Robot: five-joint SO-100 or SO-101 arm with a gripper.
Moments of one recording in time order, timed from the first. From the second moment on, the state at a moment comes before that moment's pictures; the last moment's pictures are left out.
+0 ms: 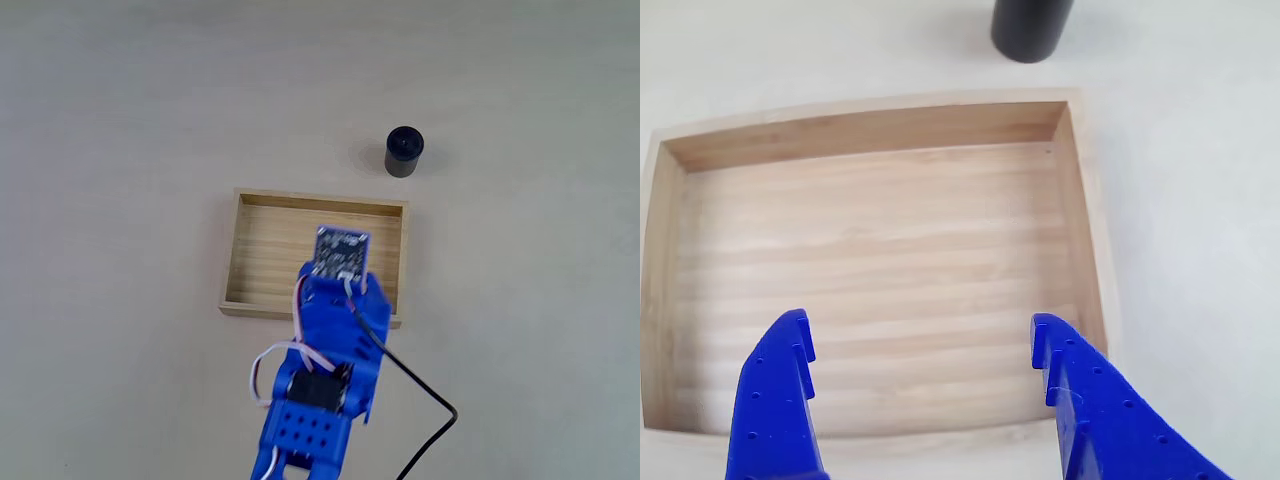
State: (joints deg) arm 11.0 -24.2 42.8 33.5 8.3
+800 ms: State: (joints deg) arm 13.2 13.3 9.3 26.0 9.1
